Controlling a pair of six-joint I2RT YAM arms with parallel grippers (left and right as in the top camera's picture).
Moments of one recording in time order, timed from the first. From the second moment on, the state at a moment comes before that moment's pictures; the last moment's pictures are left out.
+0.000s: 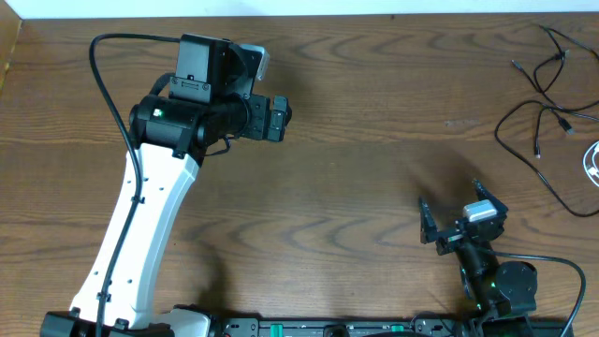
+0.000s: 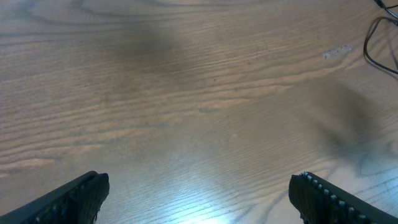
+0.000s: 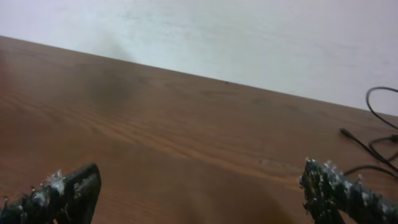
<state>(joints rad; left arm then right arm) -0.24 1.48 1.53 -0.98 0.25 -0.04 0.14 0.02 0.01 -0.06 -0.14 -0.08</state>
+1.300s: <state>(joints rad) -0.23 1.36 1.47 -0.93 0.14 -0.04 0.14 0.02 0.01 -0.06 -0.14 -0.08</state>
